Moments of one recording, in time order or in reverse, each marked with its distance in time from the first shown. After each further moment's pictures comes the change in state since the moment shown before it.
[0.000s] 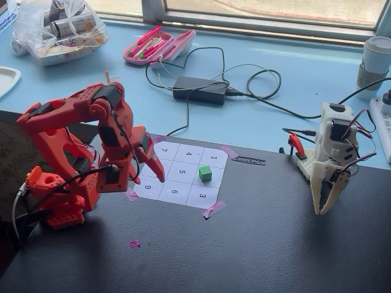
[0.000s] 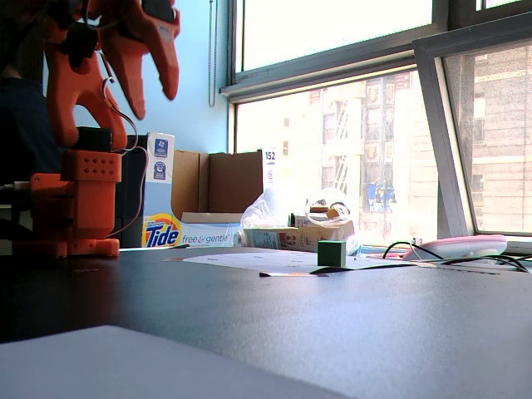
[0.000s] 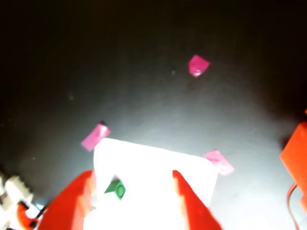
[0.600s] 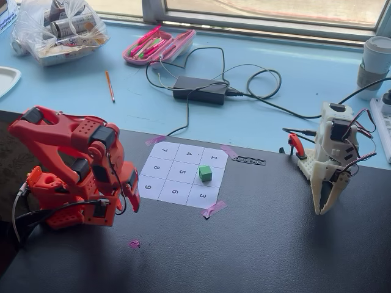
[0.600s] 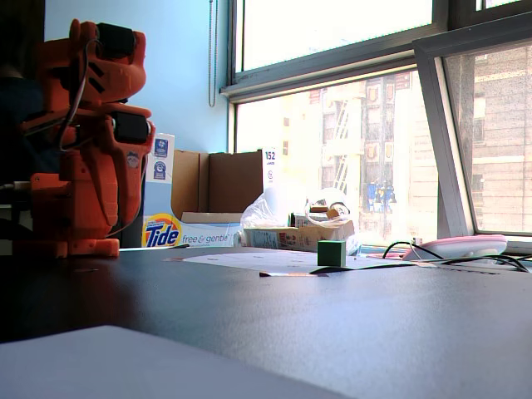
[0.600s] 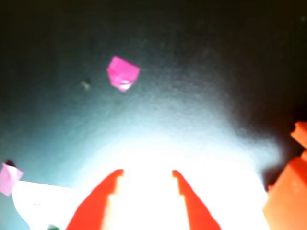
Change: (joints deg) arm 1.4 17.3 39.3 -18.3 -0.1
